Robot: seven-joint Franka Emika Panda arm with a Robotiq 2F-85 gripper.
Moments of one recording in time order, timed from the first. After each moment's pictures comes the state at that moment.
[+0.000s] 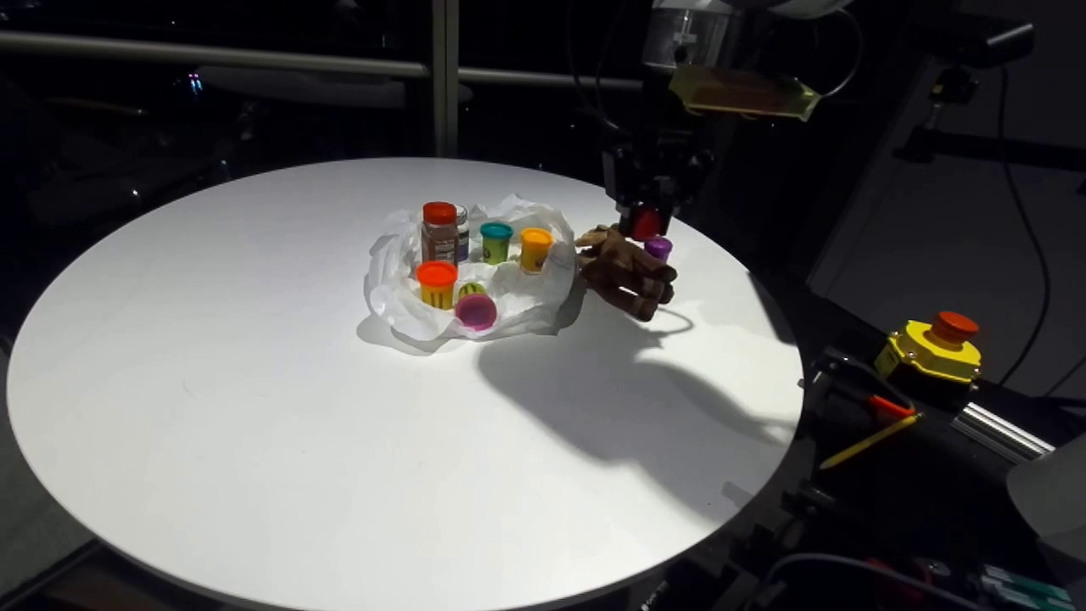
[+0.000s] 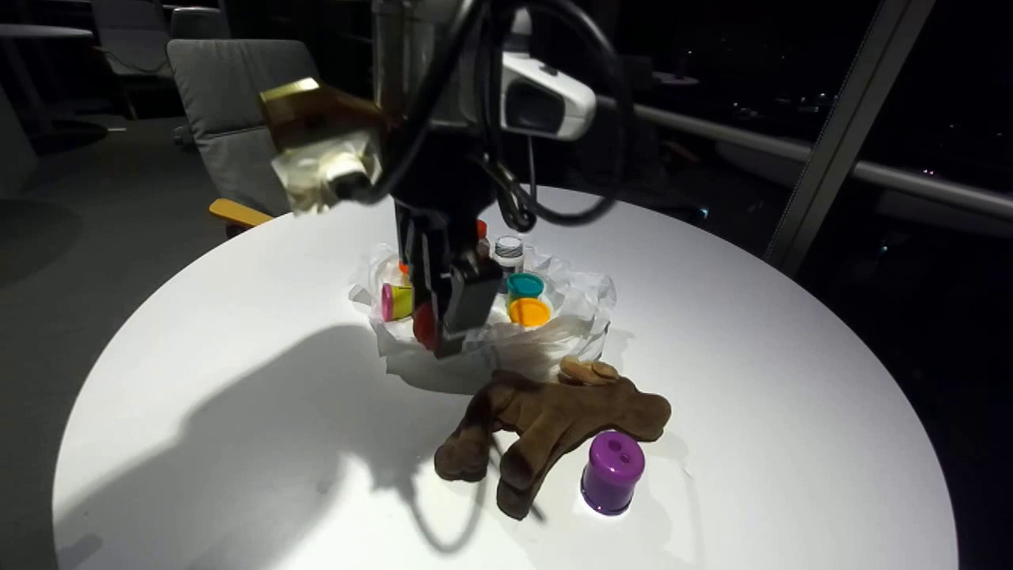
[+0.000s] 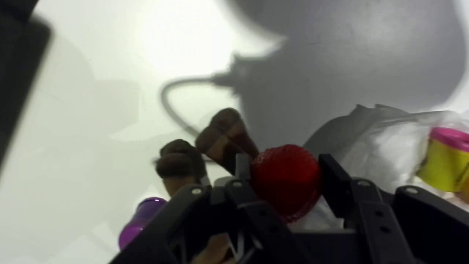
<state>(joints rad) 0.01 0.10 -0.10 -2.44 0.04 2.52 0.43</state>
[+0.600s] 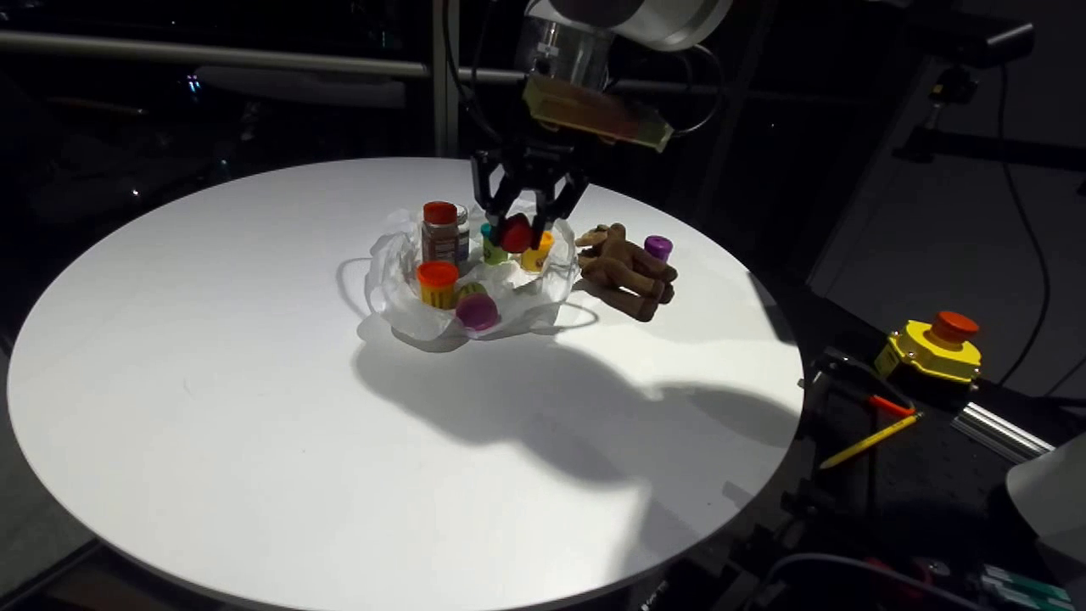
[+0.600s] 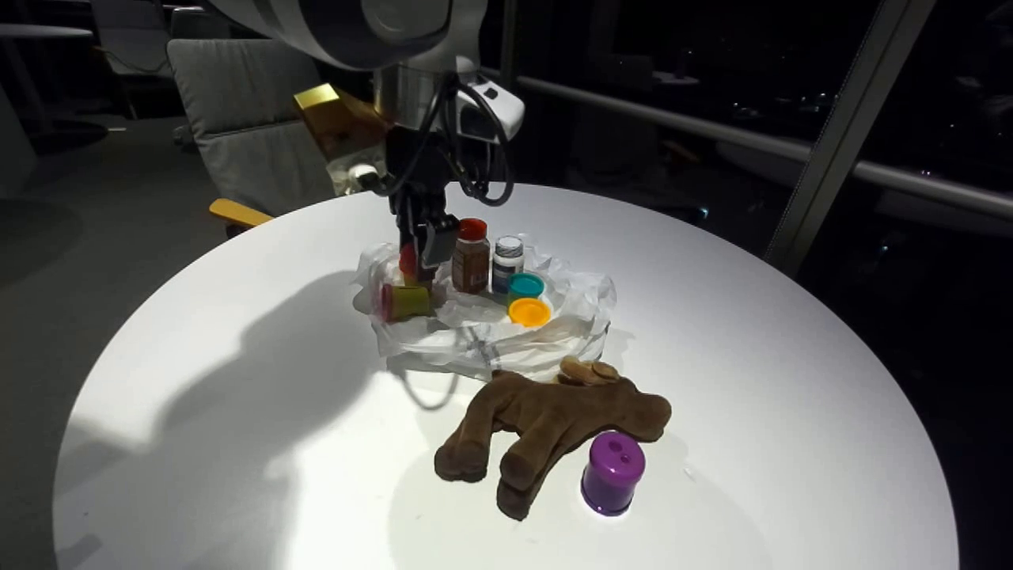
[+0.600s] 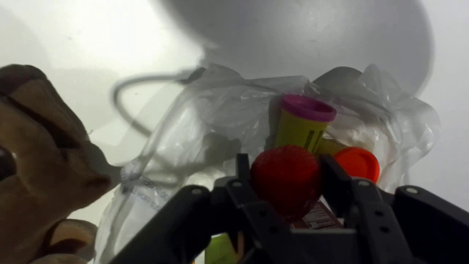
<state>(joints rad) 0.05 0.38 0.02 -2.14 0.22 2.61 0.41</state>
